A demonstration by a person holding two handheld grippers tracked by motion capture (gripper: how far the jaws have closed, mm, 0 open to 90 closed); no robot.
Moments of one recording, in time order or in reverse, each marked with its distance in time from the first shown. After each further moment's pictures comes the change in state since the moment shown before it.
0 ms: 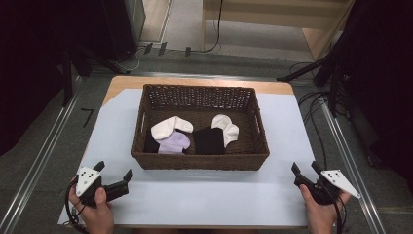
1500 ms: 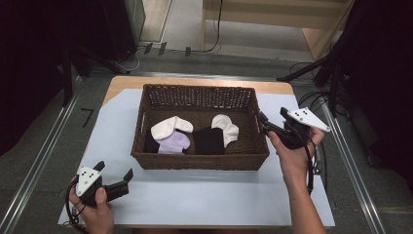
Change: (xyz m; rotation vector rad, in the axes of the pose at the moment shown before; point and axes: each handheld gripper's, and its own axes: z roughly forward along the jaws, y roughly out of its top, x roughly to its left) left arm 0.000 0.000 0.000 0.002 -0.001 0.014; right arm 0.108 0.147 0.056 -0.044 0.150 -0.102
